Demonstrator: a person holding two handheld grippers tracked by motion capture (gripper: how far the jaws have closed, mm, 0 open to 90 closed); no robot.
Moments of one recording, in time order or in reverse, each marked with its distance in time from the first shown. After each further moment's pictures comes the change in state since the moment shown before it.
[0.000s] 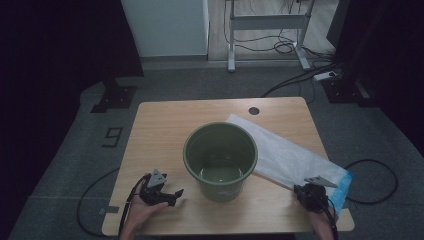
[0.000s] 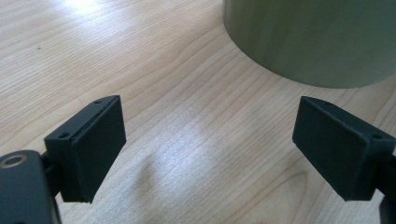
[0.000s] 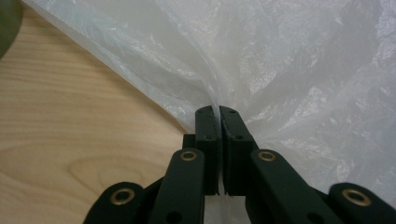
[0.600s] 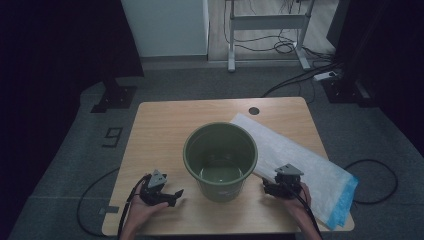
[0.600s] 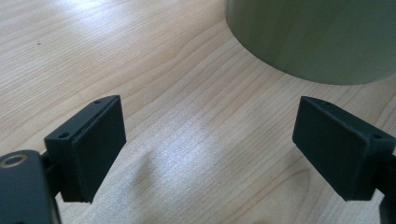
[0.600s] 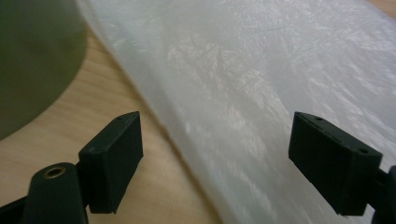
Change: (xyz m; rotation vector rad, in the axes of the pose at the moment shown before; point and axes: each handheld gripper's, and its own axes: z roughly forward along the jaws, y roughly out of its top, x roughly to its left) left arm 0.000 -0.001 0.001 0.006 0.005 0.001; right arm 0.061 0.037 0.047 -0.062 0.035 -0.230
